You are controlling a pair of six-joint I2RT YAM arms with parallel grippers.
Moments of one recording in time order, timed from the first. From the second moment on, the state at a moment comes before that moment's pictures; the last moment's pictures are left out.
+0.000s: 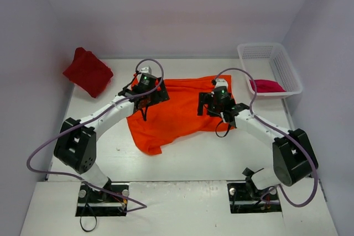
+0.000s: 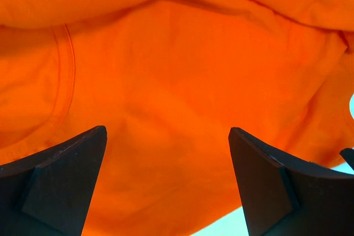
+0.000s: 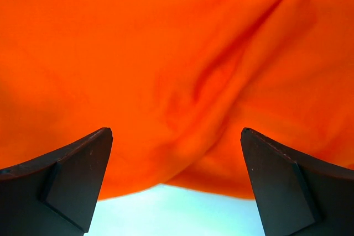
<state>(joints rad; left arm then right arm) -0.52 1.62 1.21 -0.35 -0.16 -0.72 0.46 1.45 0.86 -0.16 0.12 0.38</state>
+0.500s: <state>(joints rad) -0.61 1.50 1.05 -0.41 -0.15 -0.80 0.47 1.29 0.68 -0.15 0.13 0.45</state>
